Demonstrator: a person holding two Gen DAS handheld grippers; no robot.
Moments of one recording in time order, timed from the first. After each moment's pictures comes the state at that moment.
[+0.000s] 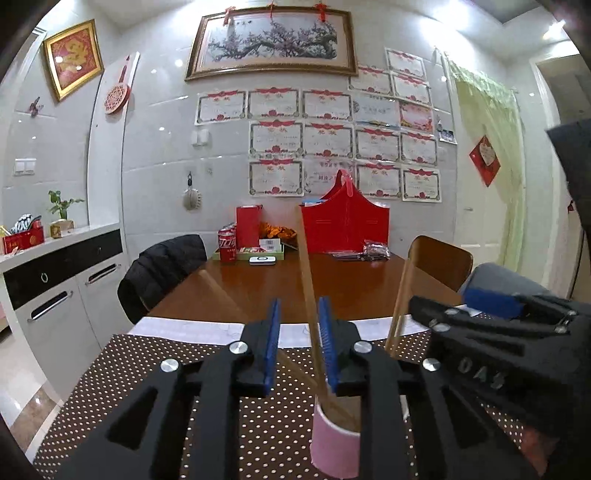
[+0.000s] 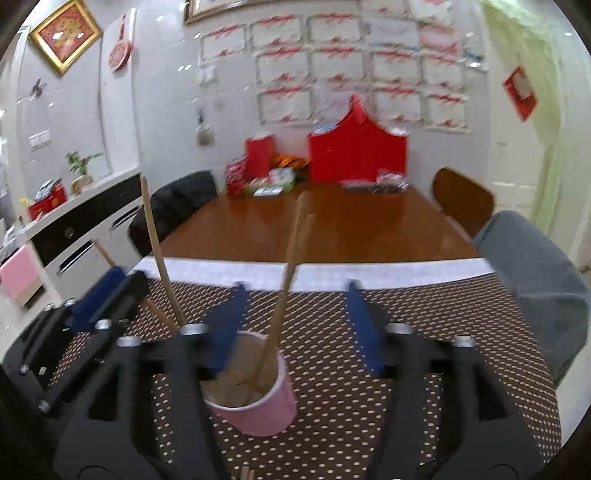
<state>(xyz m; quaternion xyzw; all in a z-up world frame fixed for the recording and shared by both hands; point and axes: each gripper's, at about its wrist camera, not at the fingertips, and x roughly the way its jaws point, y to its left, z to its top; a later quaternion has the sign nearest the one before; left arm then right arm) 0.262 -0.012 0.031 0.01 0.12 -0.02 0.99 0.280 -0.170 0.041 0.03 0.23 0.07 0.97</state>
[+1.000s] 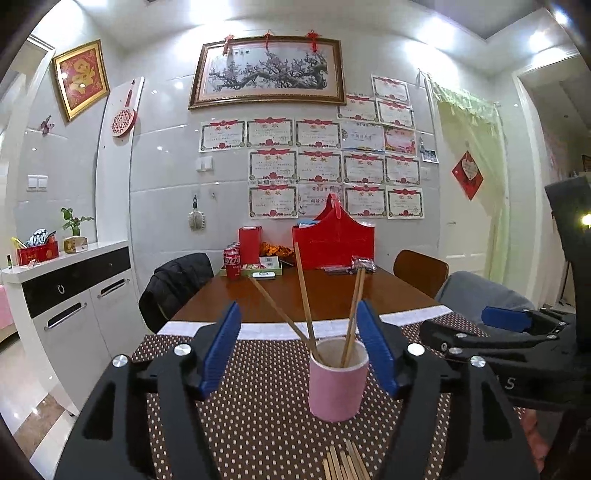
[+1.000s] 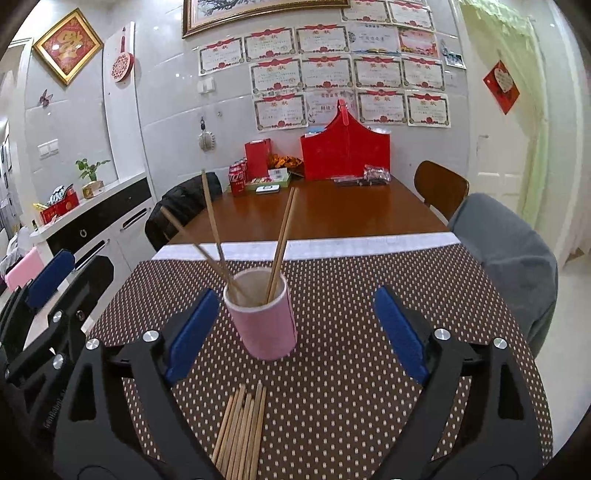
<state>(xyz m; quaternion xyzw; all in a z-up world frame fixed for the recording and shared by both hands) 0.130 -0.001 0.060 0.01 0.09 -0.04 1.00 0.167 -0.183 0.055 0.05 0.24 0.07 0.97</state>
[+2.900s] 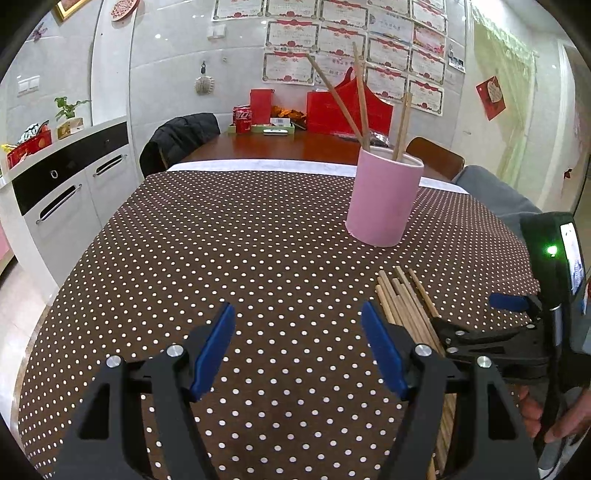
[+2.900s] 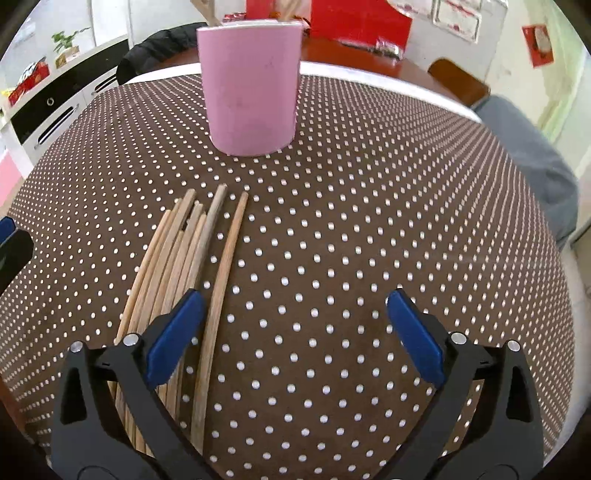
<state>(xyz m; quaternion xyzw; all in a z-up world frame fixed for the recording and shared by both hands) 0.130 0.070 -0.078 -0.02 0.32 -0.04 0.95 0.198 -0.150 -0.109 -0.06 0.46 0.04 0.89</state>
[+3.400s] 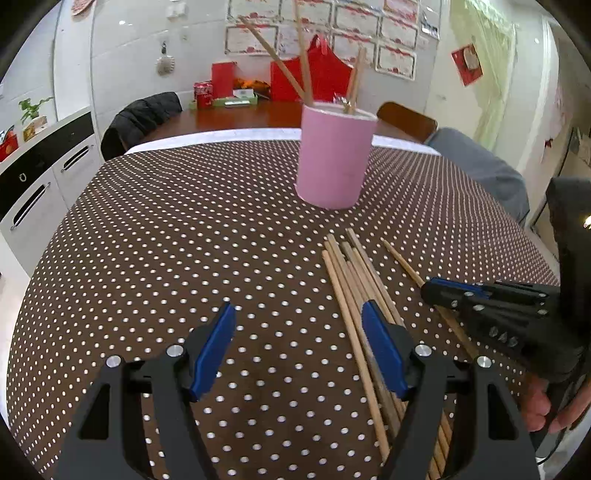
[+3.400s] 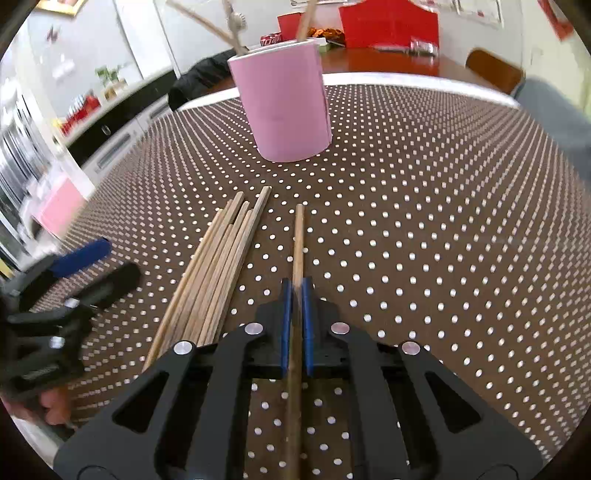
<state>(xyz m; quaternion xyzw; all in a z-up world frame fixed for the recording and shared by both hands) 0.138 0.027 -0.093 0.00 0.38 -0.09 0.92 0.187 -0.194 -0.110 0.06 0.44 0.17 0.88</state>
